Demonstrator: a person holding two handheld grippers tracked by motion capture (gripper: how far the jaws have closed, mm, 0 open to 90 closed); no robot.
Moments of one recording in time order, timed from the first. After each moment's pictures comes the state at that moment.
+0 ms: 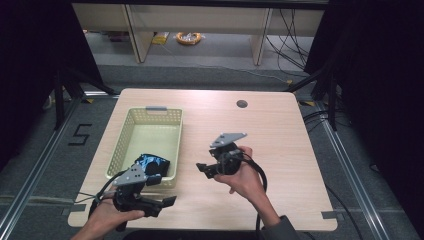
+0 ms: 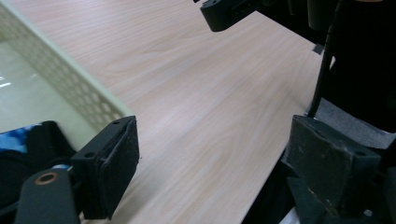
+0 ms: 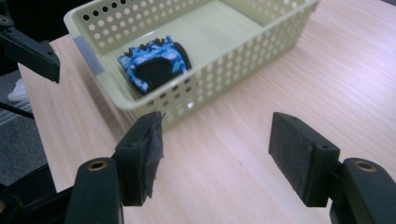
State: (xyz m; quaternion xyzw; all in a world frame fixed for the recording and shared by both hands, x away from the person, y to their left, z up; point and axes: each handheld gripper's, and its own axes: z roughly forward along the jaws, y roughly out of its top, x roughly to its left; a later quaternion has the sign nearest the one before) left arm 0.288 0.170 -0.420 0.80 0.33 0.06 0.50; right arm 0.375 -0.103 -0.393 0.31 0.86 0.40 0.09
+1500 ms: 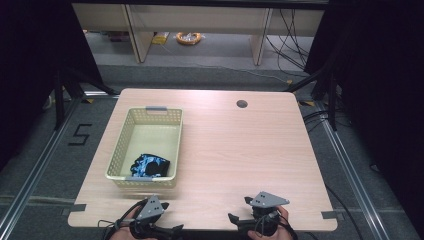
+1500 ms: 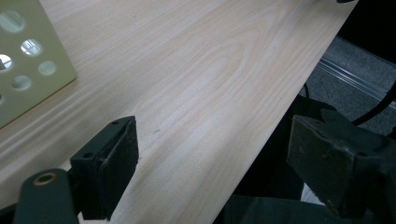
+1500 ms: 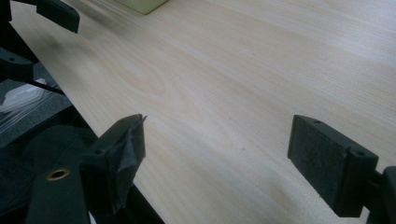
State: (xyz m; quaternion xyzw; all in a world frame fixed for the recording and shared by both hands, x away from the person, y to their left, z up) left arm 0.259 0.151 -0.508 0.85 0.31 0.08 0.41; right arm 0.266 -0.194 -0.497 0.39 0.81 0.42 0.09
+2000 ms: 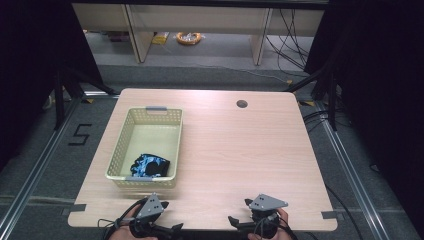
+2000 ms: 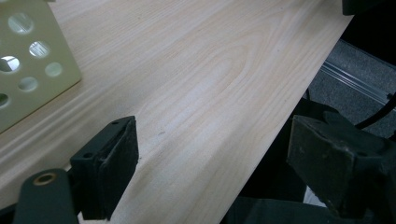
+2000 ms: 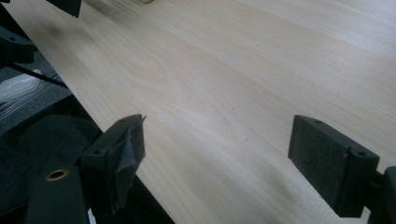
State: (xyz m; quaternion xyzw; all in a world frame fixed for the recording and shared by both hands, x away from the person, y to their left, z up) left arm 0.261 0.152 -0.508 0.84 0.32 0.08 0.42; right arm 0.263 -0.195 -0.500 0.37 0.83 0.41 0.11
